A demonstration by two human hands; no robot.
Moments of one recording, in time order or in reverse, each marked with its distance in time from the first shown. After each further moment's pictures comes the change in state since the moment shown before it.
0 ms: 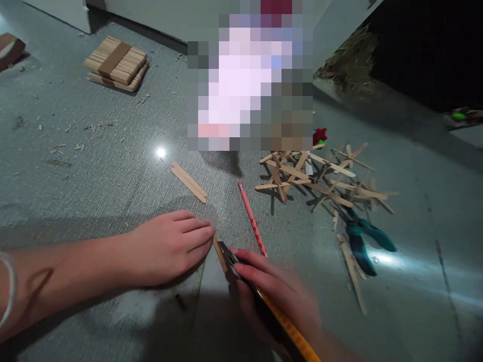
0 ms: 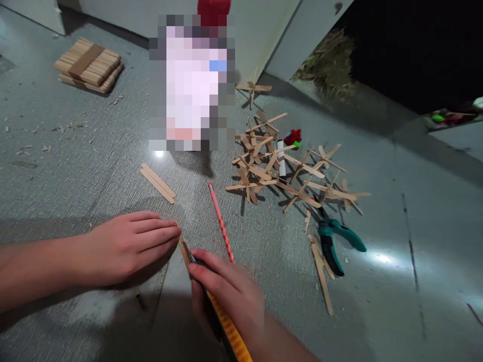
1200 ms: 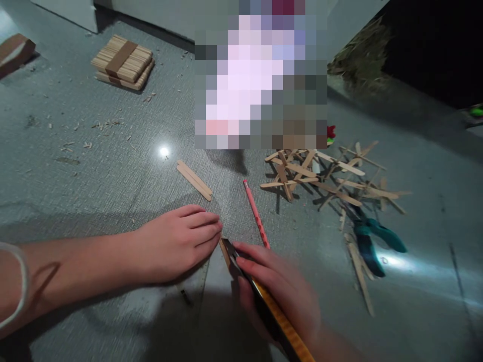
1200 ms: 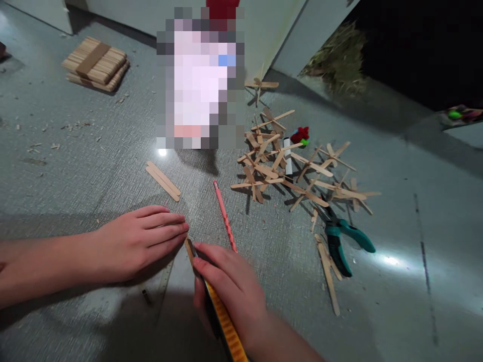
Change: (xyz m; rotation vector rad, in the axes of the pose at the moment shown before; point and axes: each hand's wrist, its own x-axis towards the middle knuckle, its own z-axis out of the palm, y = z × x) left_hand 0.000 0.002 0.003 0.034 0.009 -0.015; right_hand 0.015 -0.004 0.006 -0.034 0.100 -0.089
